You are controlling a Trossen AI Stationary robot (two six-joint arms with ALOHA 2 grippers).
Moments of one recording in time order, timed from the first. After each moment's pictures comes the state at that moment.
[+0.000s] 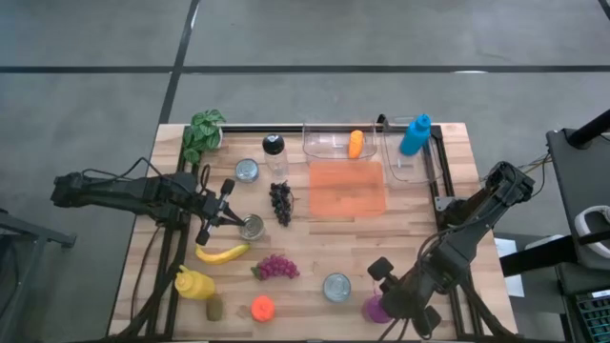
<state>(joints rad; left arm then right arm) -0.04 0.55 0.40 -0.19 0.30 0.18 0.77 1.56 1.41 -0.88 -0.05 0.17</state>
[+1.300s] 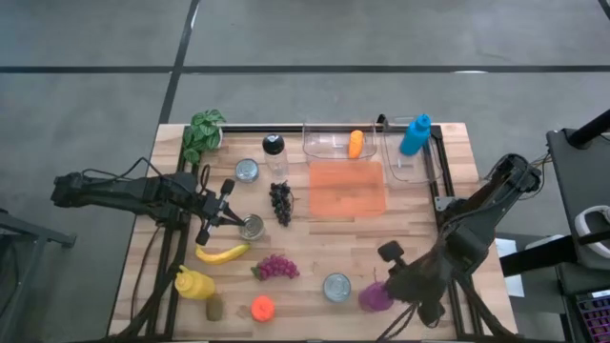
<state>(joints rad) -0.04 0.55 0.40 -0.19 0.30 0.18 0.77 1.44 1.42 -0.94 0.11 0.29</state>
